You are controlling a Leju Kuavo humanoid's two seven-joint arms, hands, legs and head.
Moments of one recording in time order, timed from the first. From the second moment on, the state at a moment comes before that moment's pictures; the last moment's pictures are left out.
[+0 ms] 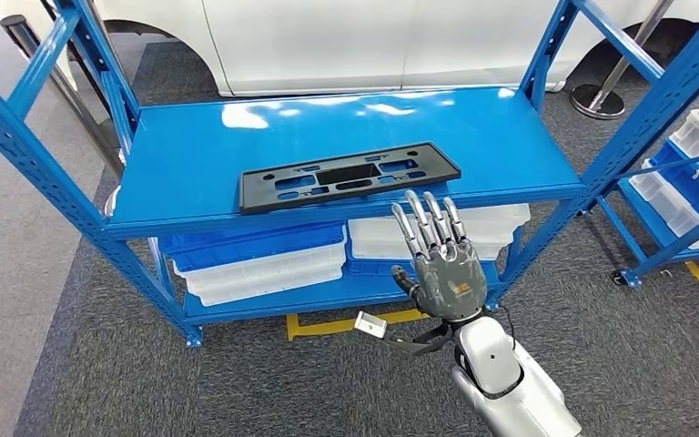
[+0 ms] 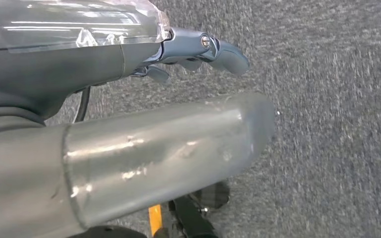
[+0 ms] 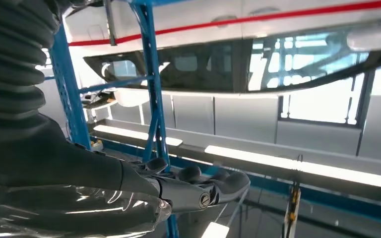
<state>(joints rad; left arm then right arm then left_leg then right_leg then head) -0.03 -0.11 0.13 -0.21 -0.07 0.34 -0.37 -0.30 -0.15 0.58 -1.46 1.60 -0.67 0.22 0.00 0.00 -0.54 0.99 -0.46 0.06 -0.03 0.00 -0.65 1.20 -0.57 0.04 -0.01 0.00</state>
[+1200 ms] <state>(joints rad) -0.02 -0.09 0.11 -0.21 -0.09 0.25 -0.38 -0.35 0.01 0.58 -1.13 1.48 -0.59 0.04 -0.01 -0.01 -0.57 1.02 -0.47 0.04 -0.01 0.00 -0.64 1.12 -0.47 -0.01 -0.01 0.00</state>
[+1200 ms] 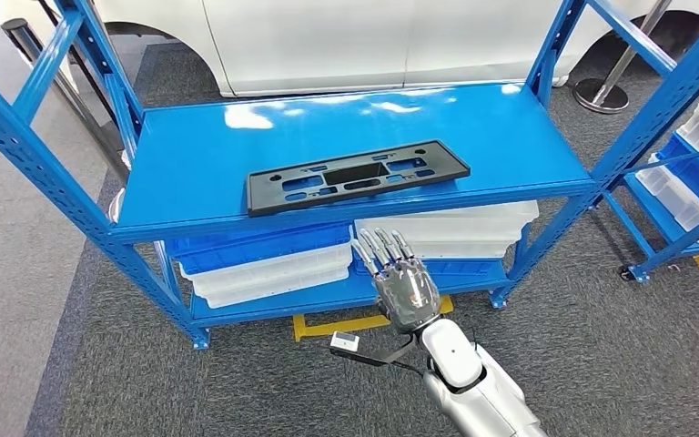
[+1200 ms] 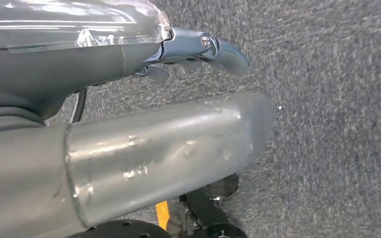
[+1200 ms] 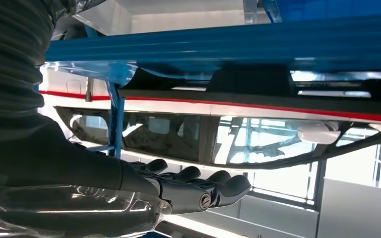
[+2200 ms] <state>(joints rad) -0.02 -0.08 0.14 -0.20 -0.12 0.24 -0.38 -0.32 0.06 0.53 -1.21 0.85 -0.23 -0.19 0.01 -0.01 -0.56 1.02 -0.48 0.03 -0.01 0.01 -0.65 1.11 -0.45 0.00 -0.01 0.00</state>
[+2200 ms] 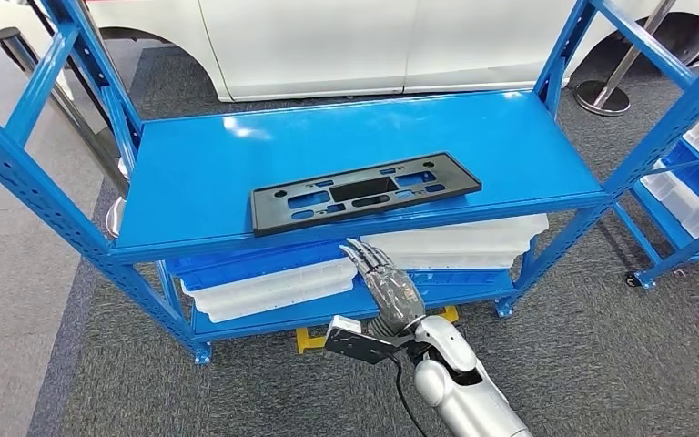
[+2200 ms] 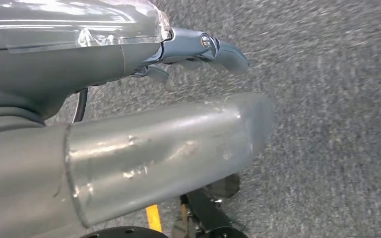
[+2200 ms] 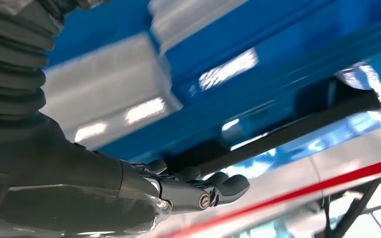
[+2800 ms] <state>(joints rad) -0.03 -0.06 0.16 -0.20 -0.13 0.23 -0.39 -0.31 0.07 0.52 -1.25 0.90 -0.36 -0.09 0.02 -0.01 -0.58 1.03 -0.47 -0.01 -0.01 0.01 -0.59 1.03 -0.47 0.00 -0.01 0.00</state>
